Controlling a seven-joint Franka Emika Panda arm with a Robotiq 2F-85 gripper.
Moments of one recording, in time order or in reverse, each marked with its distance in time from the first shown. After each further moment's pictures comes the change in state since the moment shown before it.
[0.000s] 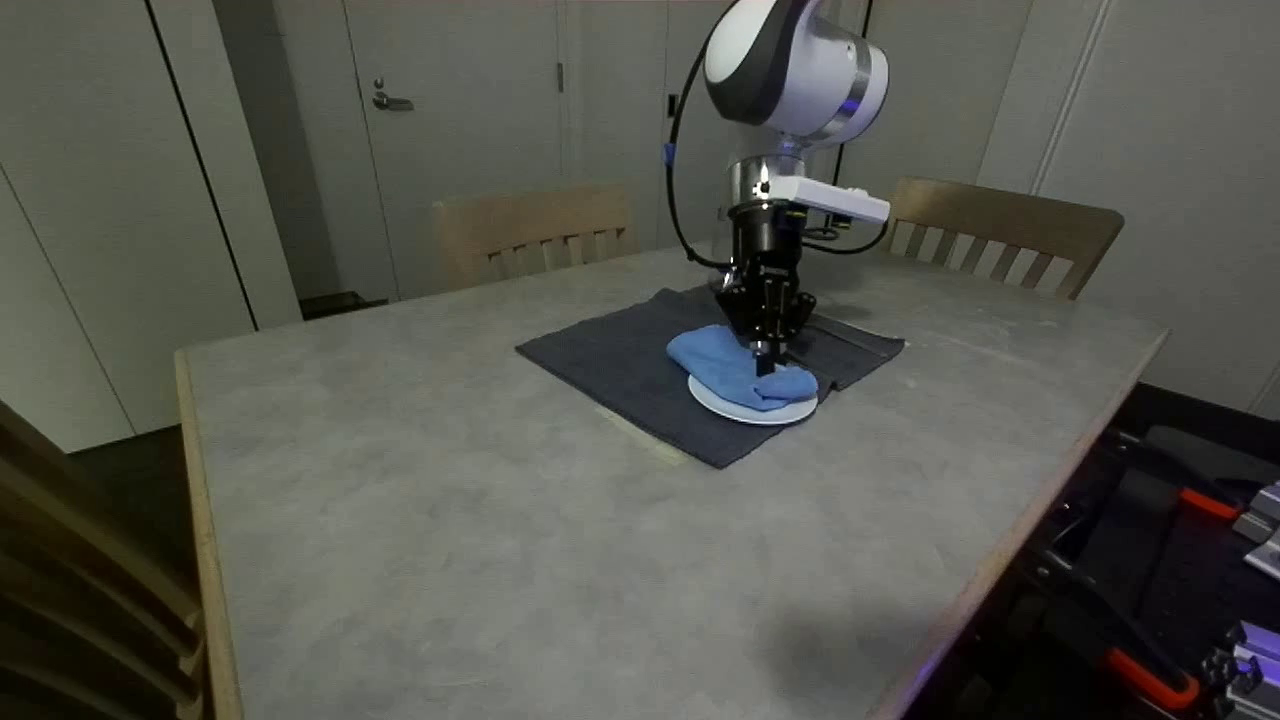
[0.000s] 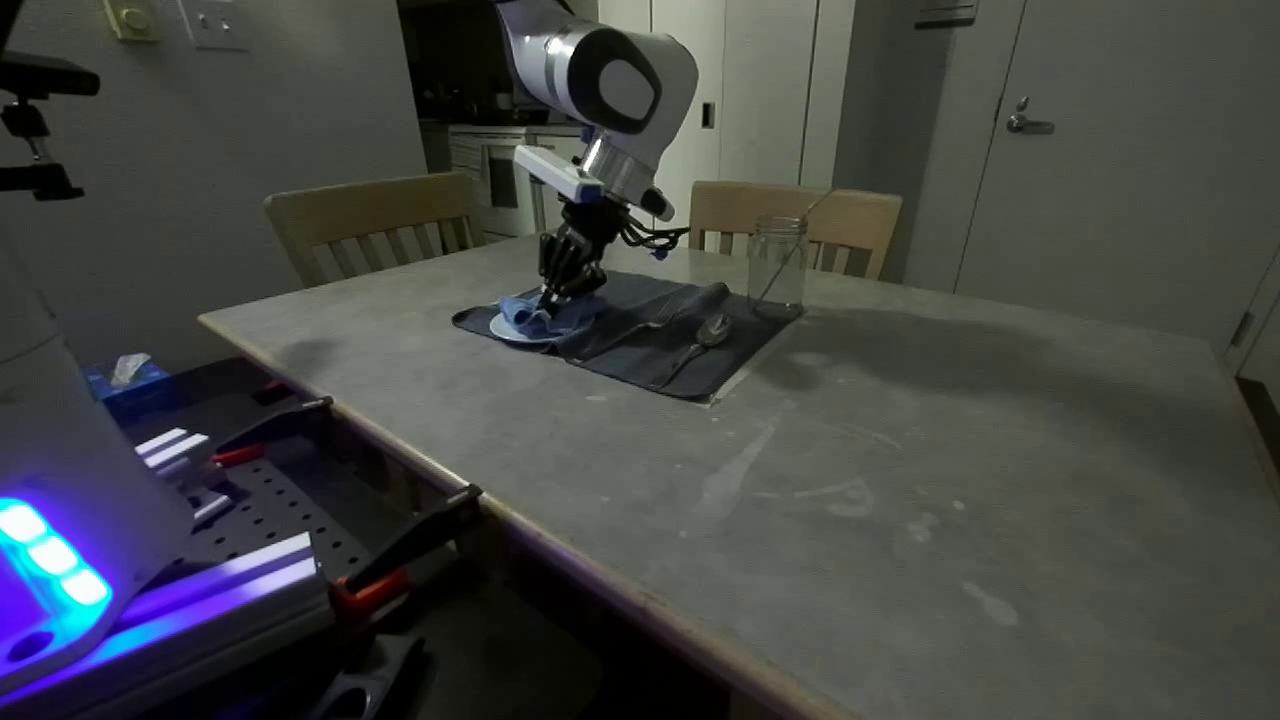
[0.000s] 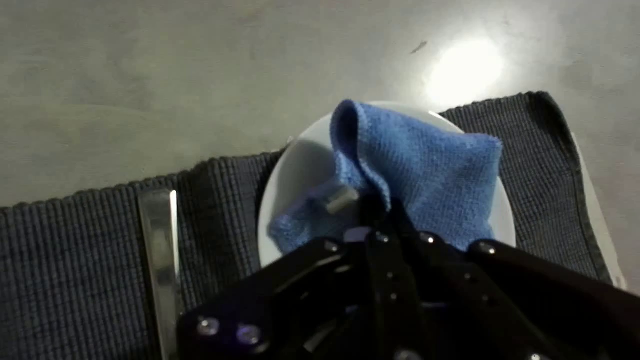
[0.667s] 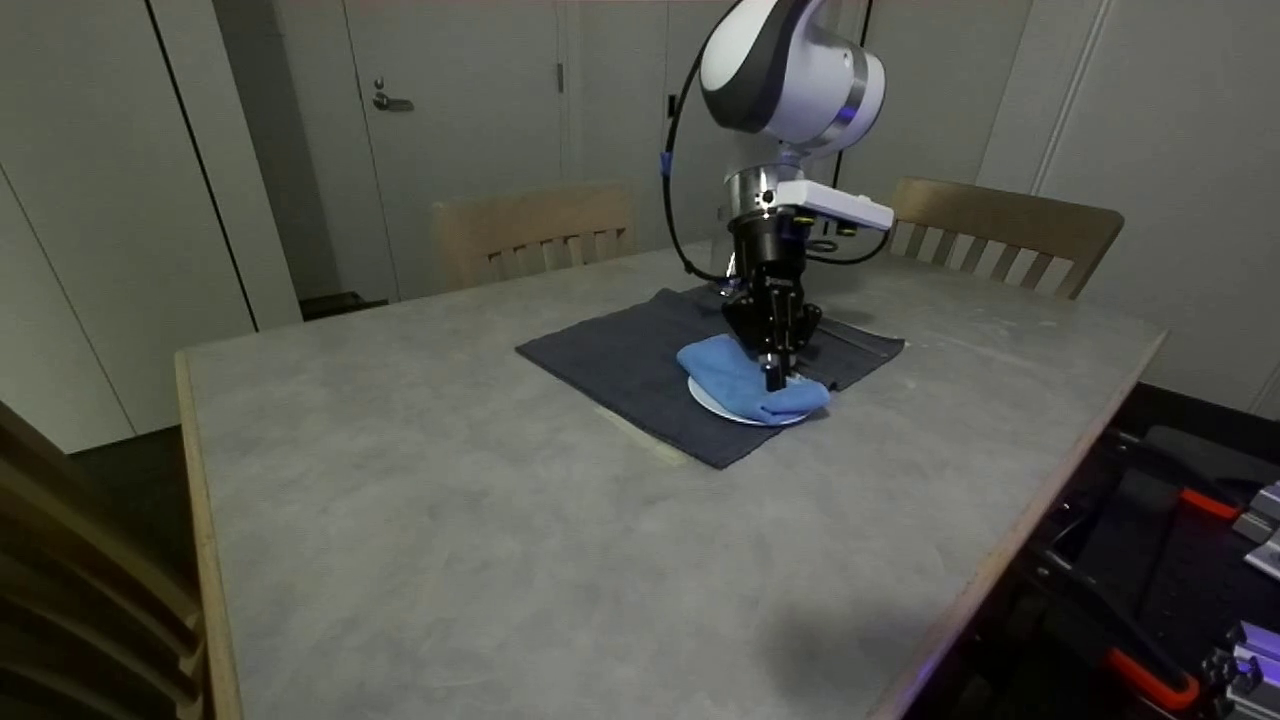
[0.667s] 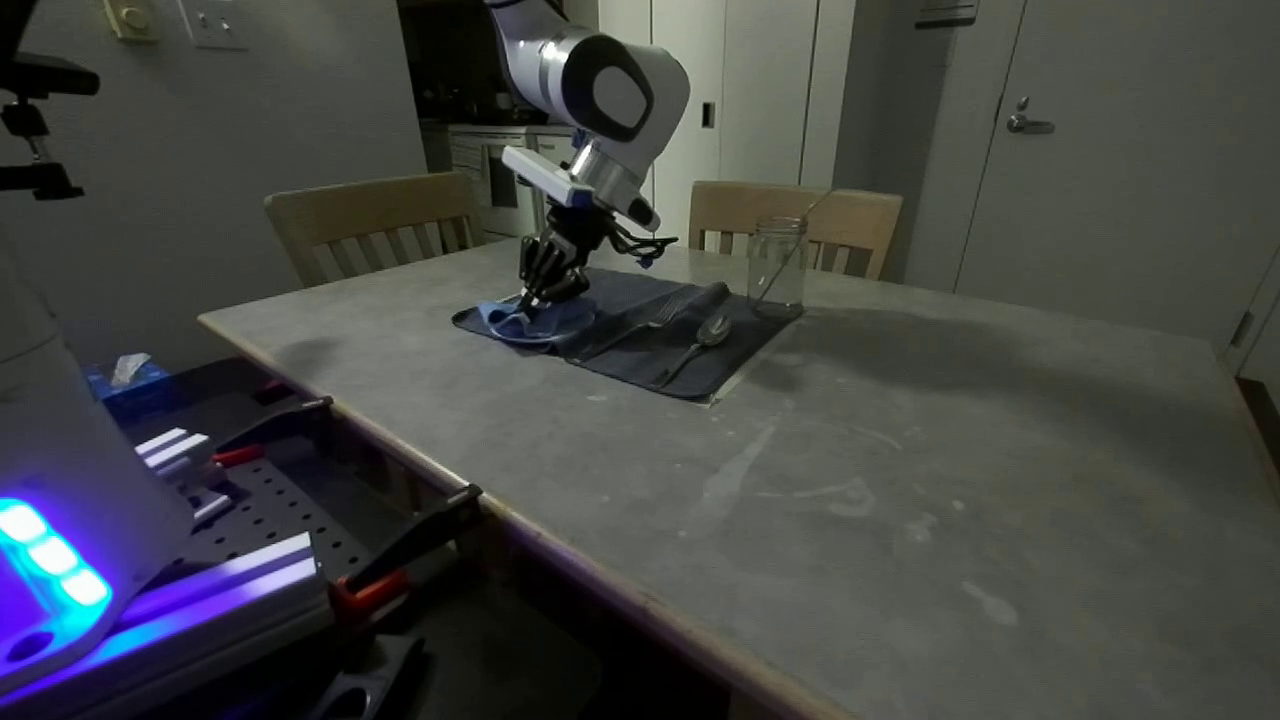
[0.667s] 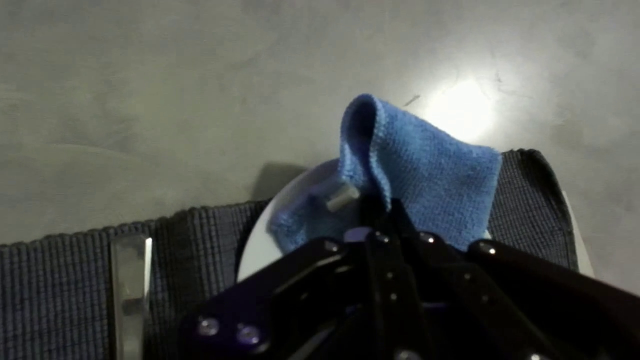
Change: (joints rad) arm 0.001 0.010 0.016 -0.006 0.000 -0.060 -0.041
